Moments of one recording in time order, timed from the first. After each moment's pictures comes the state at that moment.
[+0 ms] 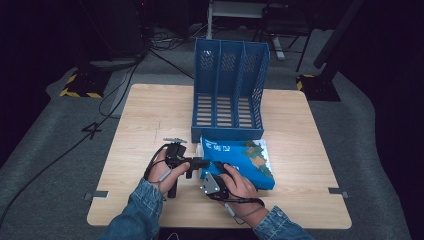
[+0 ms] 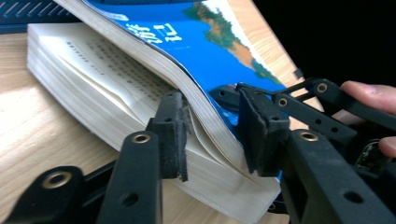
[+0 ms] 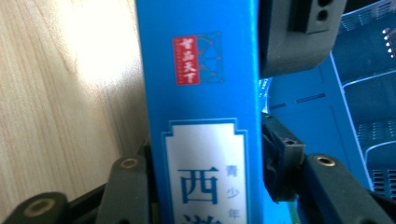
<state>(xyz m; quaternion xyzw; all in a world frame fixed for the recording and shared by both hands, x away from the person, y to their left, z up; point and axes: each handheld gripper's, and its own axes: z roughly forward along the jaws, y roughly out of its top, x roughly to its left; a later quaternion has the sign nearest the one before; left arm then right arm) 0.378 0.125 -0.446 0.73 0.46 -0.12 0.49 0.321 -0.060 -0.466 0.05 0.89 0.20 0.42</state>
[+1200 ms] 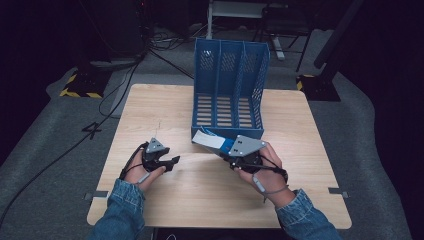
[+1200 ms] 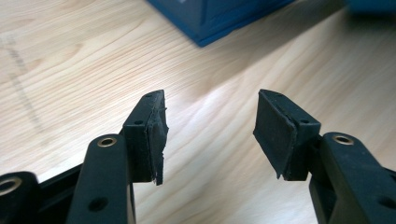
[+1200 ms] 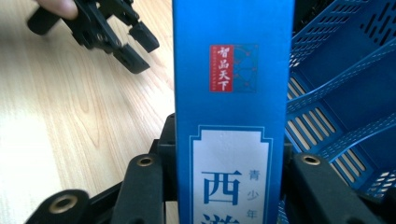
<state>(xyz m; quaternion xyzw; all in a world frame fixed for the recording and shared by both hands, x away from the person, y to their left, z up) 0.389 0.198 -0.483 0.81 0.40 0.16 0.39 0.352 -0.118 -0.359 0.14 0.88 0.37 0.26</state>
